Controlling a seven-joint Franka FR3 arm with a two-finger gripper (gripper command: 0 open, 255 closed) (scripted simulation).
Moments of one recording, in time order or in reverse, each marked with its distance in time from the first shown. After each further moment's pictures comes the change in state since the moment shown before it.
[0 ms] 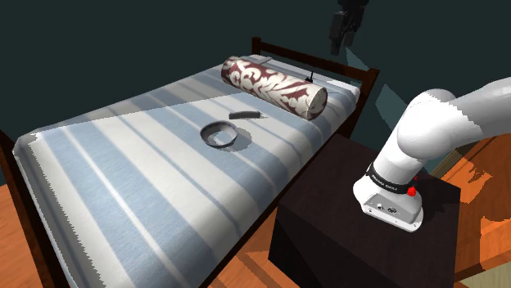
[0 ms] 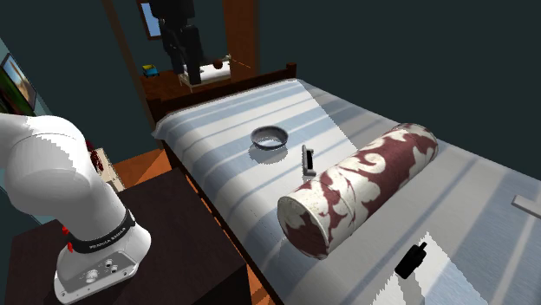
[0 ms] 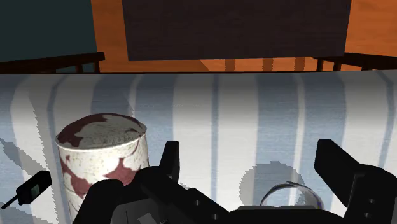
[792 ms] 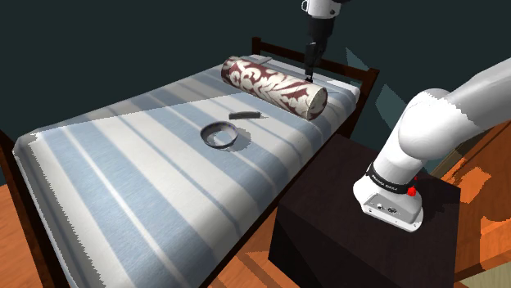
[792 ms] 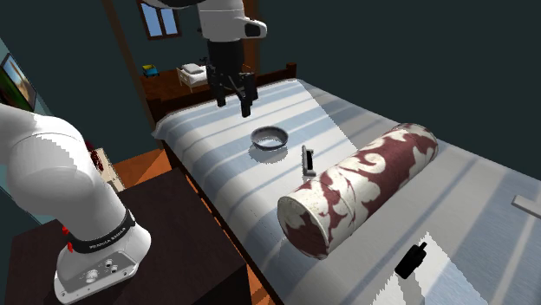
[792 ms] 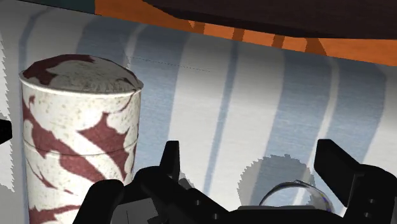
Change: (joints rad) arm 0.042 0.236 -0.107 -0.089 -0.061 0.355 -0.195
